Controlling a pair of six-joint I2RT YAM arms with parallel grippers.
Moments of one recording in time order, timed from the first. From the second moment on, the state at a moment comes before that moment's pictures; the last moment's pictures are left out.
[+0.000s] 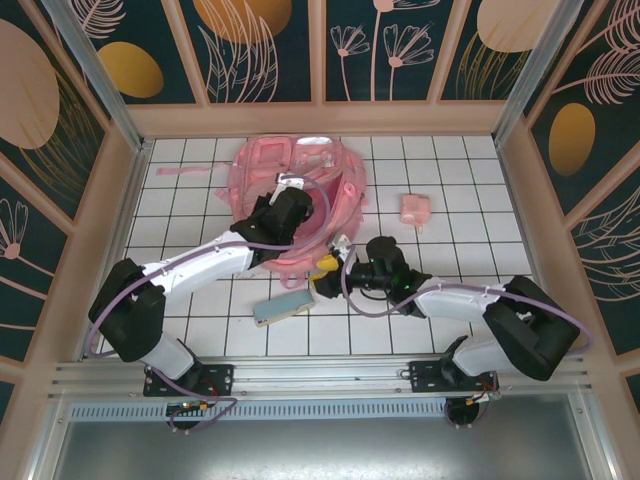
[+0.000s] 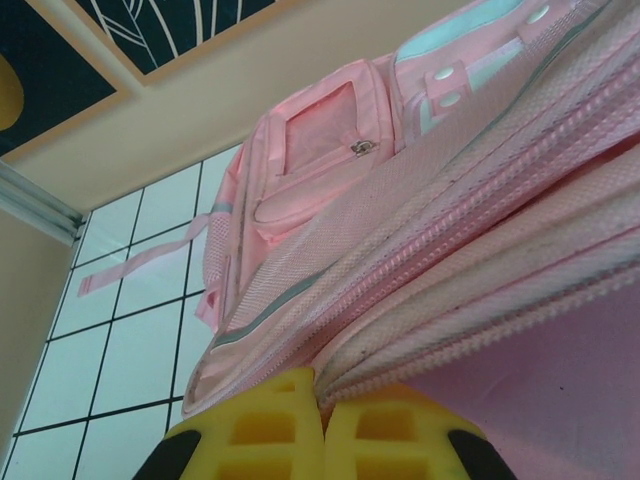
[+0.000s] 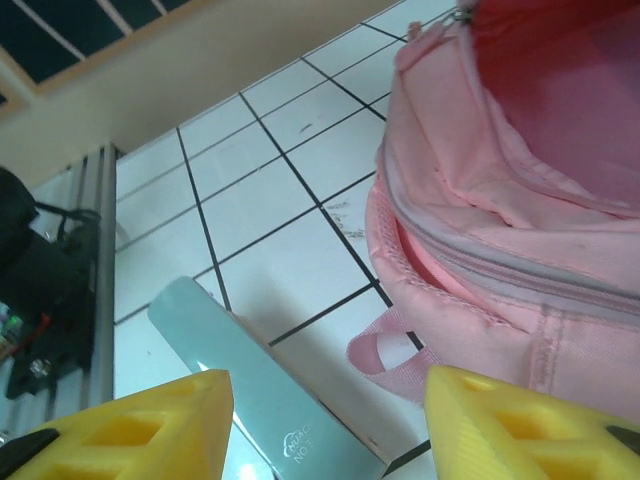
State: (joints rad) left arm -0.76 1.56 1.09 -0.21 -0.77 -0.09; right arm 0.81 1.37 0.47 0.54 -0.49 0.13
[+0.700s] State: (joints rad) left arm -0.75 1.56 1.11 -0.24 -0.74 -0.12; right arm 0.96 1.68 0.66 0.48 -0.49 -0.28
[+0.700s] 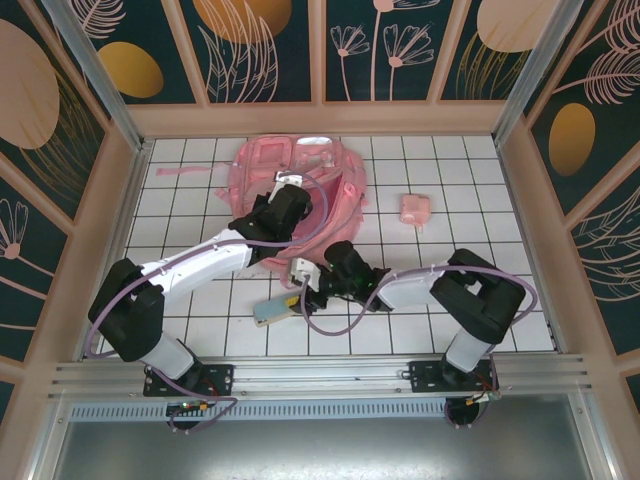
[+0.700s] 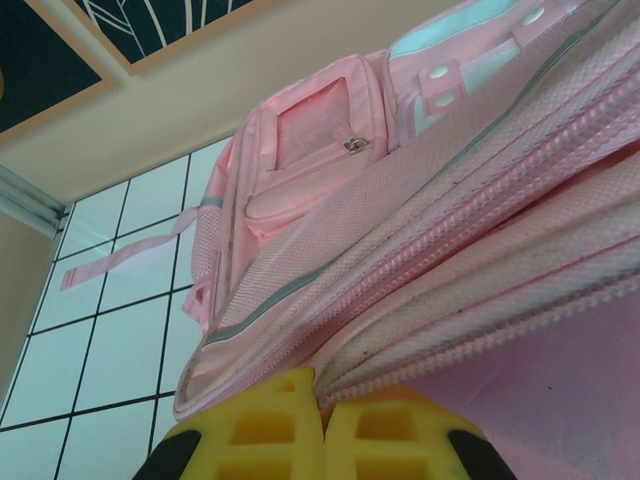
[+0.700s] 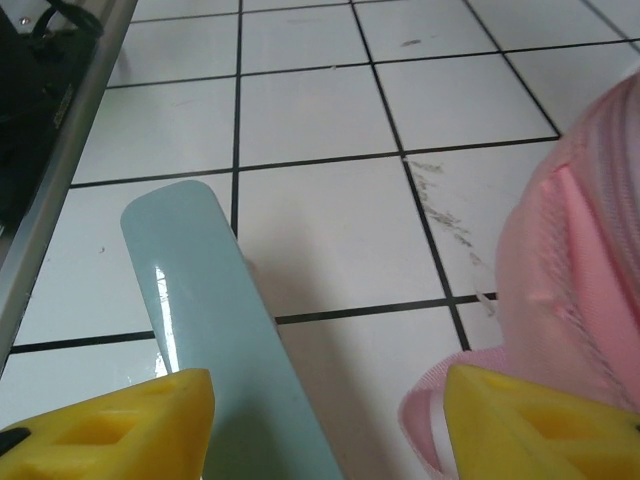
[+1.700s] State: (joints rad) left arm -0.75 1.56 1.12 -0.26 -0.72 -0.13; right arm 1.03 1.66 0.67 0.35 -0.49 -0.32
